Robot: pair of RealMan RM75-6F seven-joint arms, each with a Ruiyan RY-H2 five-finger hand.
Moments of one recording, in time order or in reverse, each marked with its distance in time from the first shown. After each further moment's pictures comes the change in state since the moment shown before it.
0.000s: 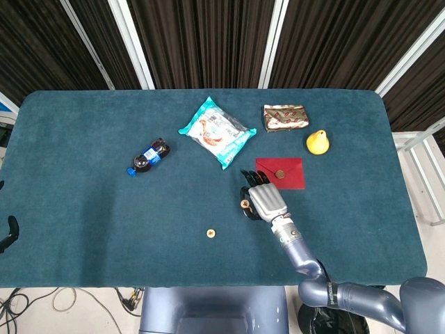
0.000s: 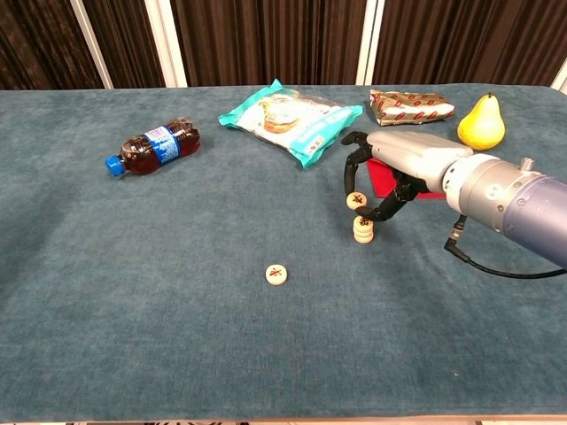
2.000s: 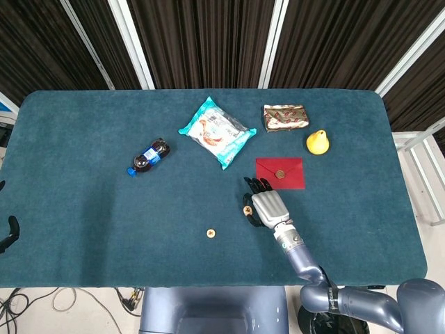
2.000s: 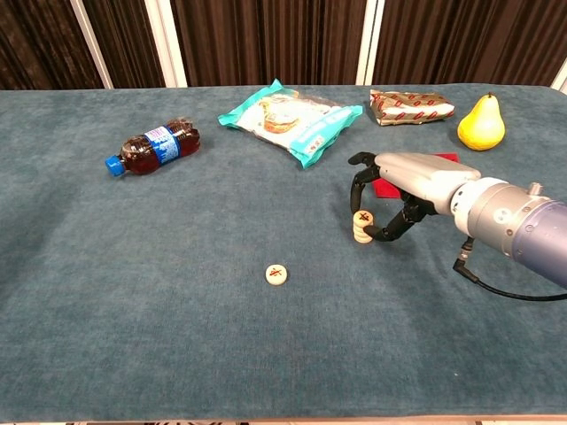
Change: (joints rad) left arm -0.001 -0.001 0.001 -0.001 -0.001 -0.002 0.013; right arm -0.012 -0.011 -0.060 0.012 0.010 0.028 0.037
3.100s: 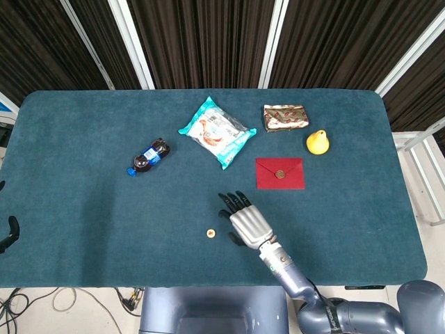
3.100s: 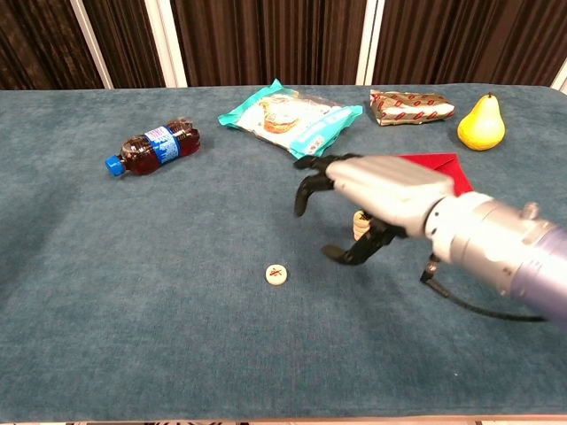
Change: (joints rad) left arm 0.001 0.000 -0.001 0.000 -0.001 0.002 -0.004; right arm -0.013 -0.006 -0.079 -0.199 -0.149 0.107 -0.137
